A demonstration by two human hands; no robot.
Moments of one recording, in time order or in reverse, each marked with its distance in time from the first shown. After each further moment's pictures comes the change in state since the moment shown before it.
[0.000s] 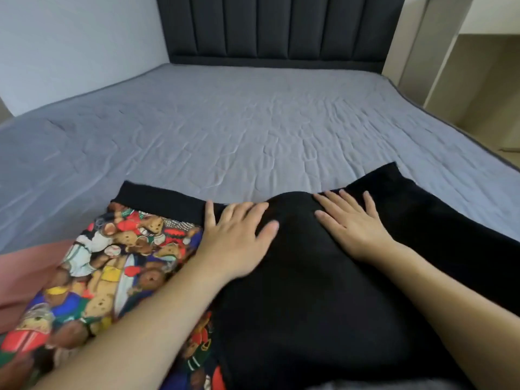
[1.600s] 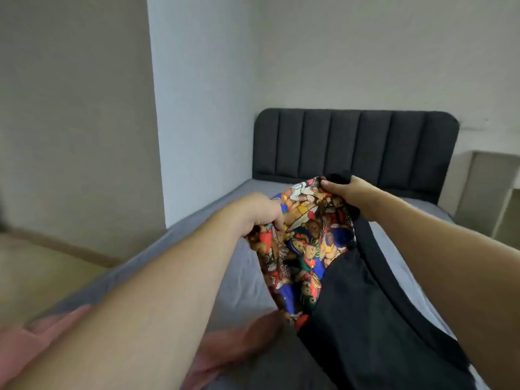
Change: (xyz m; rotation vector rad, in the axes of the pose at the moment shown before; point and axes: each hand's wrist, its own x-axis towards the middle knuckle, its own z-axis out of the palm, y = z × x) left_hand -0.015 -0.131 -0.406 -0.748 -0.087 -0.365; right_hand 0.119 -0.313 -0.301 0.954 0.060 -0.010
